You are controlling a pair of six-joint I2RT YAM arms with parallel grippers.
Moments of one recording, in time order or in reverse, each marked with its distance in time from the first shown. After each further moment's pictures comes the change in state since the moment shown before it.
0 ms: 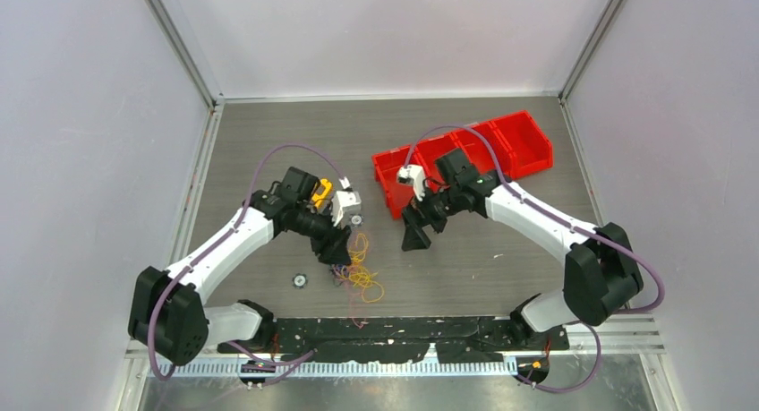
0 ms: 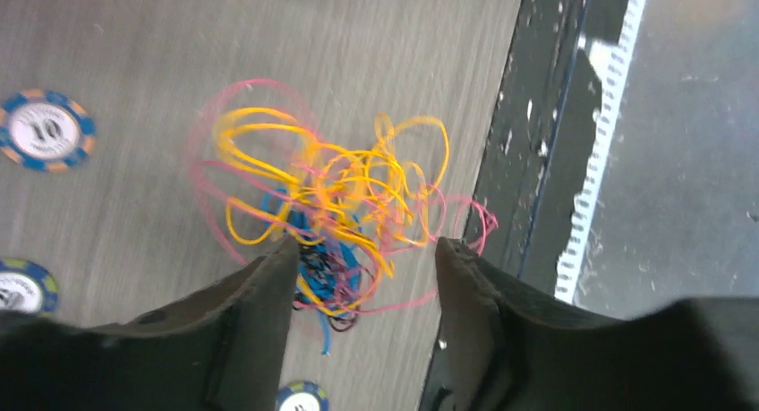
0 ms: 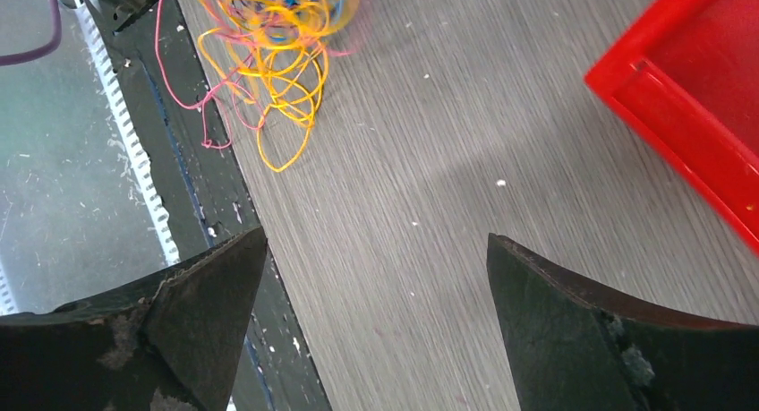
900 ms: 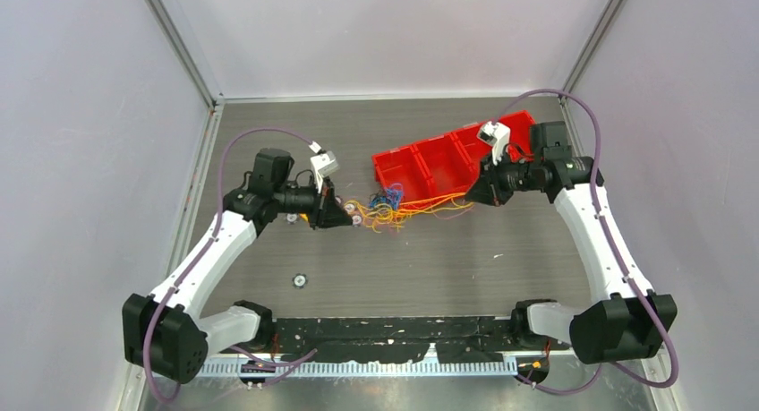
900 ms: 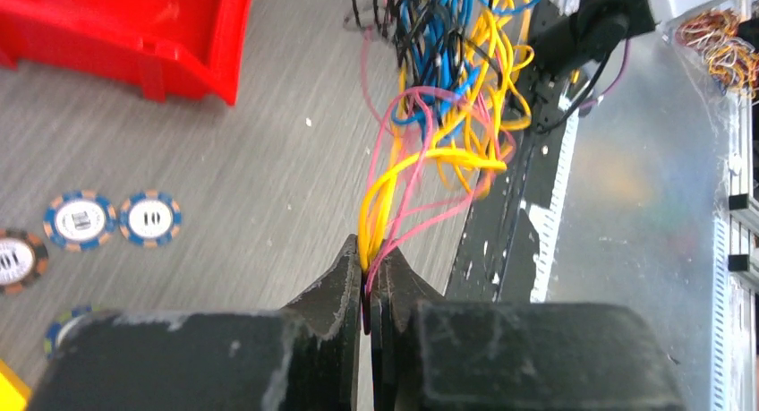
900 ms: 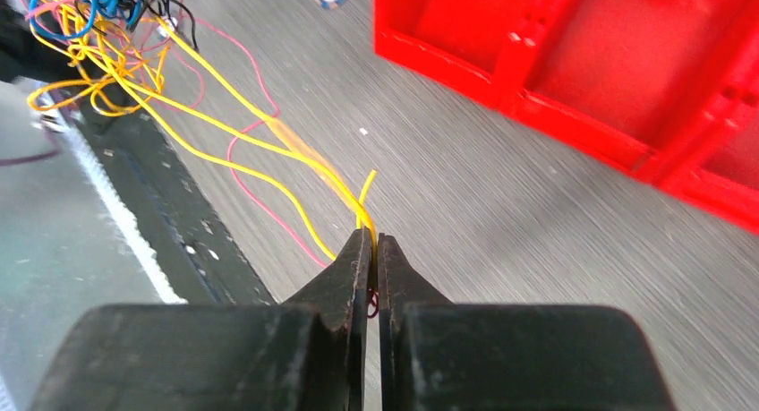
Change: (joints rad) left arm 0.135 -0.100 0.053 0.224 0.128 -0.302; right arm -0.471 -0.219 0.167 -0.287 -0.087 -0.106
